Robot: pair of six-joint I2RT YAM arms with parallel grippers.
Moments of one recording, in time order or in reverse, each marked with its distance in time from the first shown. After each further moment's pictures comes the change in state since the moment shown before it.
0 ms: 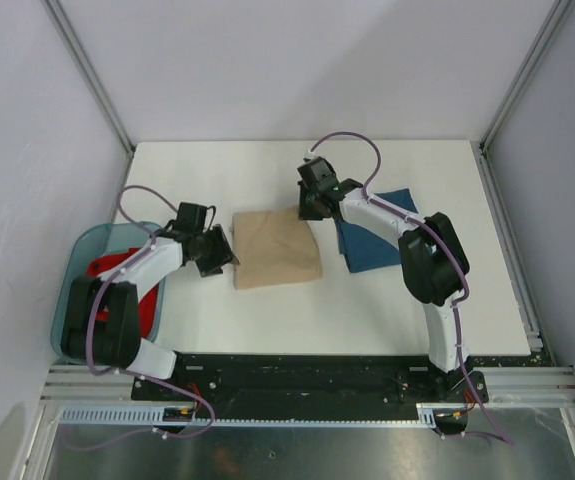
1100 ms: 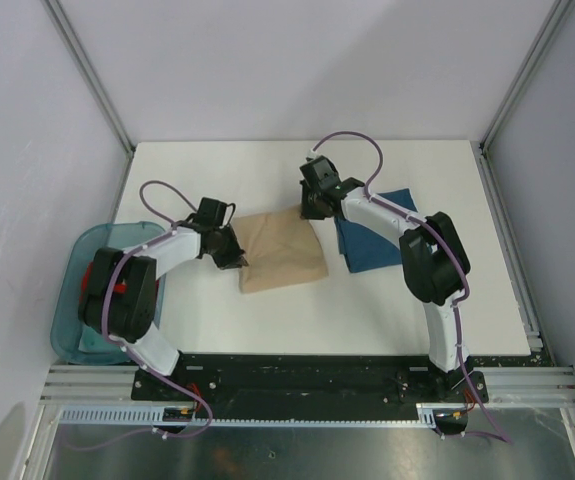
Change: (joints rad) left arm -0.093 0.235 0.114 0.086 -0.006 -0.085; right arm -0.017 0.003 0.000 -0.002 -0.011 0.001
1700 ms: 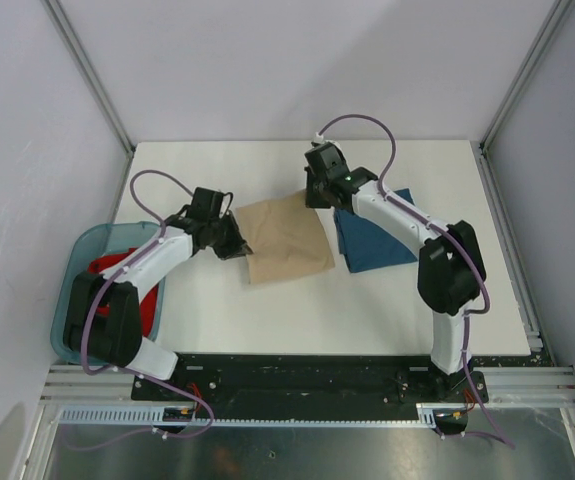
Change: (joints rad) left arm -0.028 -0.177 0.050 -0.098 0.045 -0.008; right arm 0.005 -0.113 0.037 -0.095 0.064 -0.027
